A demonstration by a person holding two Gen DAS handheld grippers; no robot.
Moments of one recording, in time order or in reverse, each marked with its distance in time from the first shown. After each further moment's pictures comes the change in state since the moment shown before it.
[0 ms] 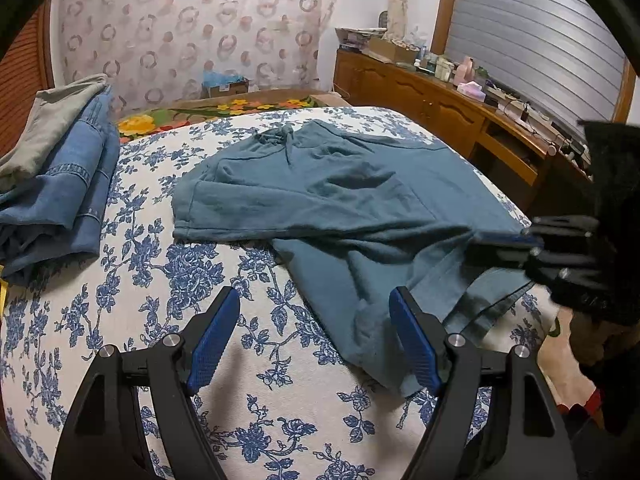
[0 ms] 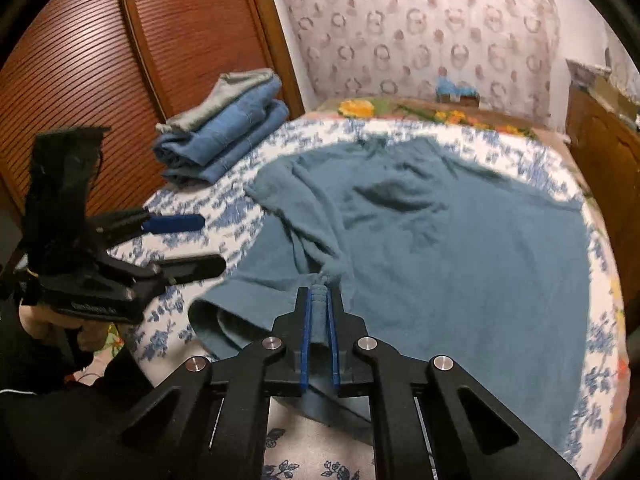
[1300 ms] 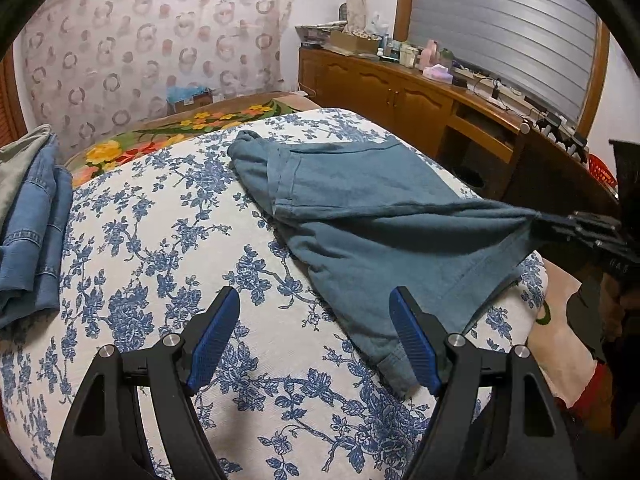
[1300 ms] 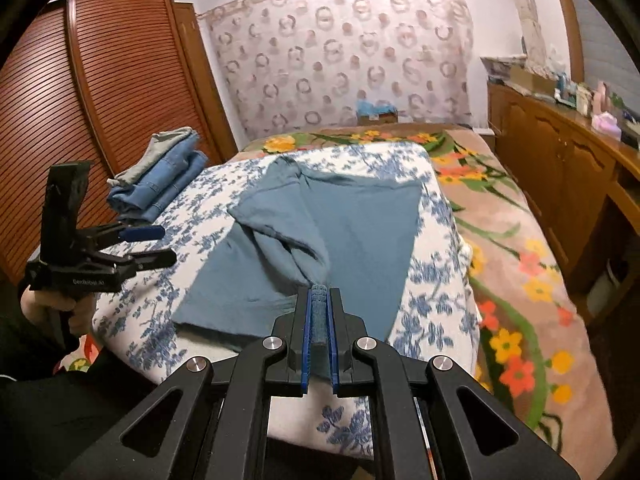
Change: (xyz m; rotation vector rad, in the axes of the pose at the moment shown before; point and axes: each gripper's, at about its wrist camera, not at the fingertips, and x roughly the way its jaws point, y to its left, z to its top) left arm 0.014 -0.055 0.026 0.117 0.013 -0.054; right arm -0.112 -0.045 -0.068 0.177 -0.088 -0.186
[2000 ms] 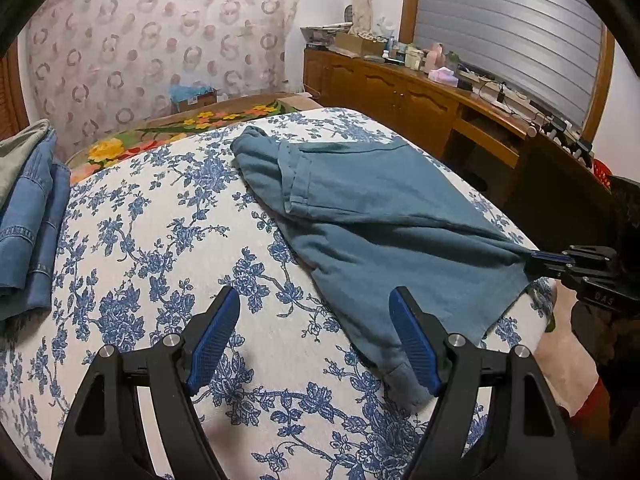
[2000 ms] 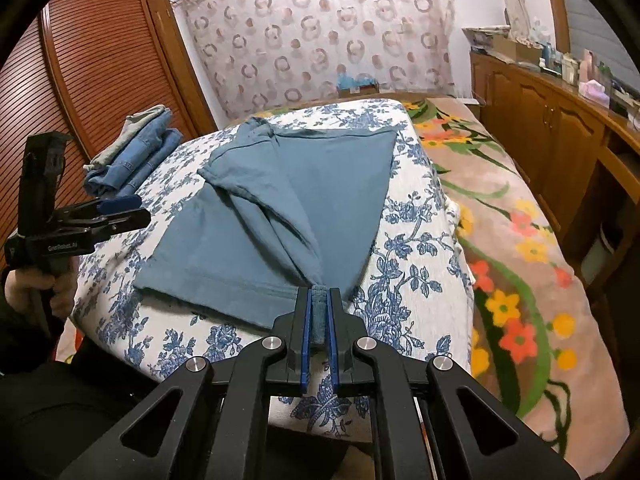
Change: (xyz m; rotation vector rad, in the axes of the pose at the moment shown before) left arm 0.013 0.002 0.002 -0.016 -0.012 0.012; right arm -0.002 -0.018 -0.012 0.043 0.075 -0.032
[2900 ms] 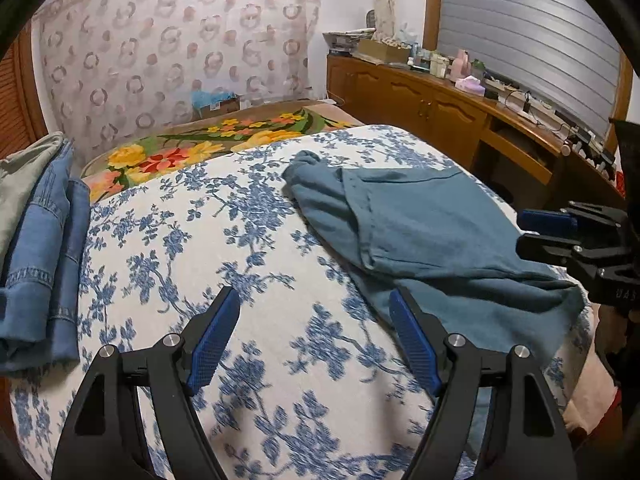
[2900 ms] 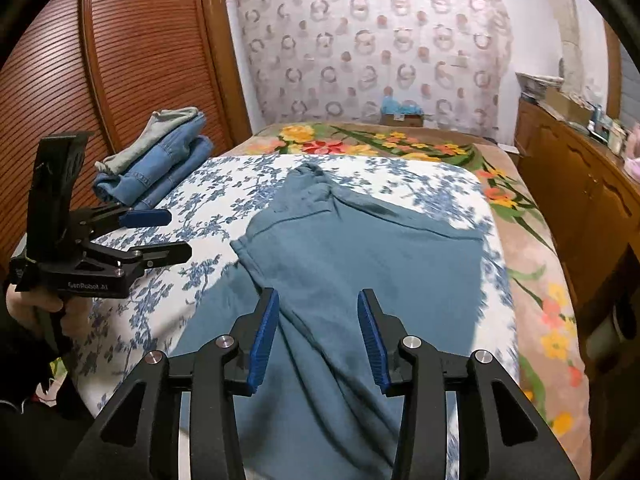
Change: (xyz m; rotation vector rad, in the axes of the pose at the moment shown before) left arm 0.022 0.047 0.034 -0.013 -0.015 0.079; right arm 0.064 0.040 0.085 -0.203 -0.033 0.058
